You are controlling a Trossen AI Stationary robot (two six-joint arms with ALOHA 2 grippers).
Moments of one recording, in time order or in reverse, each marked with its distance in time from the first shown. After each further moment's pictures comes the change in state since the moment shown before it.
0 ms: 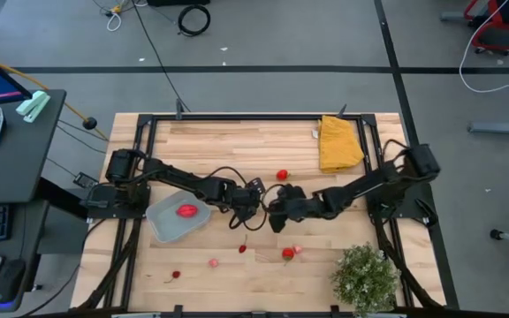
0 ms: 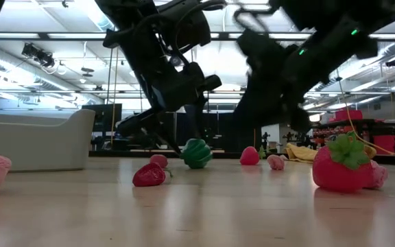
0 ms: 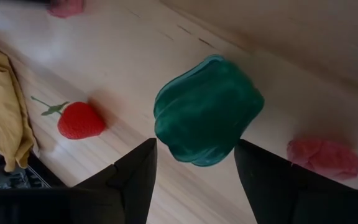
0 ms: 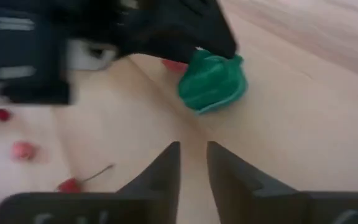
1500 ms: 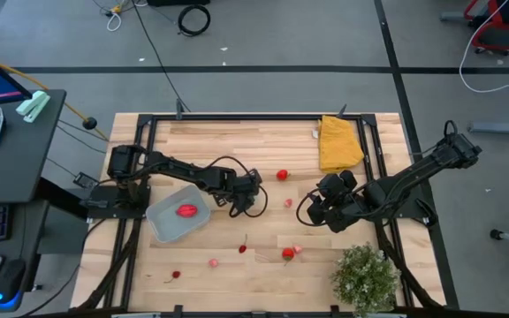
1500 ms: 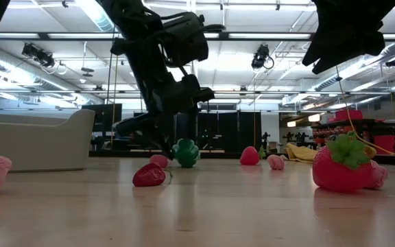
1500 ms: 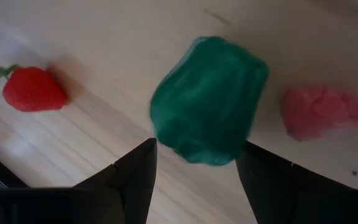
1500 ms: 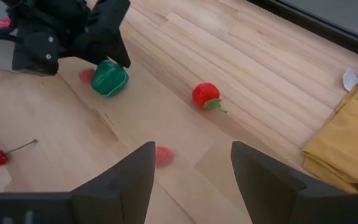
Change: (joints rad) left arm 0.094 0.000 0.000 -0.081 0.090 -0.006; right arm 0.239 -0.467 0.161 -1.085 0.398 0.214
